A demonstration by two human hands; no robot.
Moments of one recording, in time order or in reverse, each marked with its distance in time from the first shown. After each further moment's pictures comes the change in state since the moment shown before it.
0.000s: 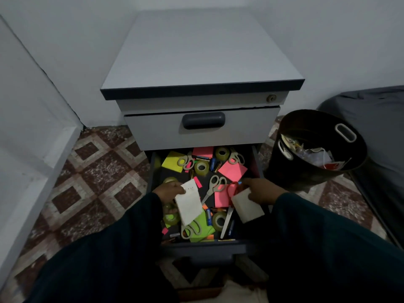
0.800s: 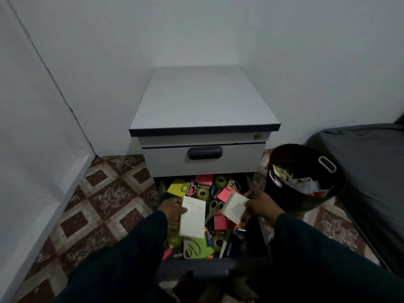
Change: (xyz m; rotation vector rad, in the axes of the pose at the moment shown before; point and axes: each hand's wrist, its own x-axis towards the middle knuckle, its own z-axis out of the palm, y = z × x) left_hand -0.065 0.017 -0.003 -0.039 0.063 0.140; right_hand -0.042 -0.014 -0.018 0.972 0.264 0.148
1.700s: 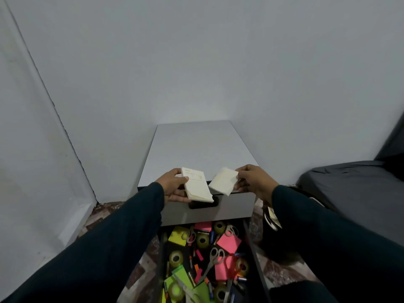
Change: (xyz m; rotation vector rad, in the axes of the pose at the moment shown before) left_hand -0.081 0.195 -0.051 -0.117 -0.046 0.290; right_hand -0.046 -0.190 -0.064 0.260 0.017 -0.285
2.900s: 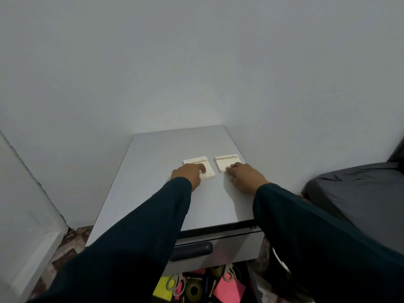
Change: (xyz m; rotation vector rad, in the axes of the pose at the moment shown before) left_hand 0.216 0.062 0.058 1.267 0.181 0.319; right_hand 0.196 -0.006 -0.027 -1.335 0.004 -0.291
